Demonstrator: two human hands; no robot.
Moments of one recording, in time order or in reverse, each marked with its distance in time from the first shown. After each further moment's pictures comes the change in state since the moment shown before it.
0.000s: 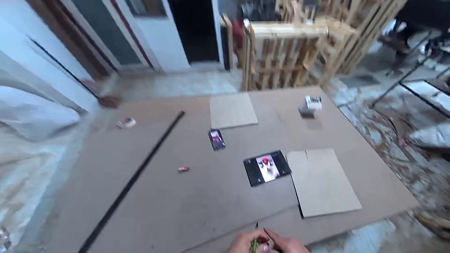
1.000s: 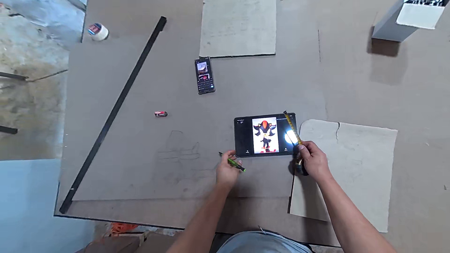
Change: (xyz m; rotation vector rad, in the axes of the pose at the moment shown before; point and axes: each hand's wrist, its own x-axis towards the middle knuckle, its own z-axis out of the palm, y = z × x) left_hand 0.218 -0.083 0.002 -0.034 0.958 -0.561; right_hand 0.192 0.240 -0.195 0.236 0.448 0.196
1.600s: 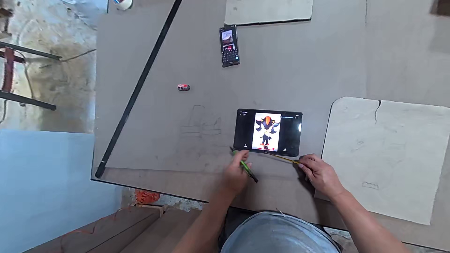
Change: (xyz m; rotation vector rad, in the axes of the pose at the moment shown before) left_hand -0.073 -0.063 -0.061 0.281 -0.028 0.374; right_hand -0.093 0.045 0.063 -0.308 -0.238 -0.549
